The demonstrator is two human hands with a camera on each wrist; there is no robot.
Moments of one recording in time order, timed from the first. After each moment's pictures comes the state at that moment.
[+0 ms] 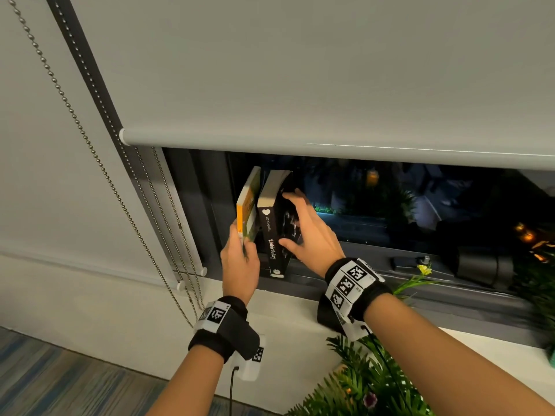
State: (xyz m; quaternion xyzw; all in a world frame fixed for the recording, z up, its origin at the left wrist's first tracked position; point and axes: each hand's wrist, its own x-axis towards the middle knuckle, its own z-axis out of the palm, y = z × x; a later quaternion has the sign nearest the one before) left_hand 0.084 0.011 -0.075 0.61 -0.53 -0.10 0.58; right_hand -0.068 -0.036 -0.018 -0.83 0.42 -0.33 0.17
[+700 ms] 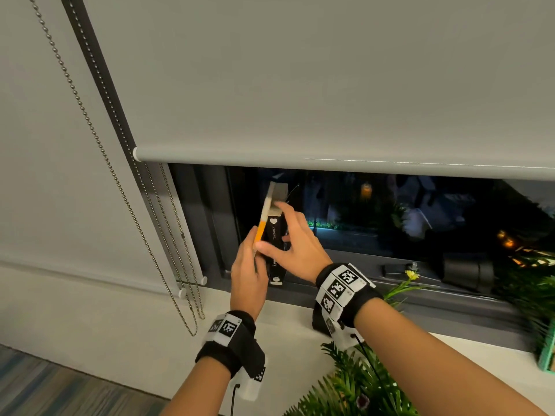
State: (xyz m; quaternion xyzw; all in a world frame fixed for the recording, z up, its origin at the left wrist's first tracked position) left_hand 0.061 0.031 -0.072 0.59 -0.58 -0.07 0.56; right_hand -0.066 -0.012 -0.001 -0.80 0.35 -0.38 0.30
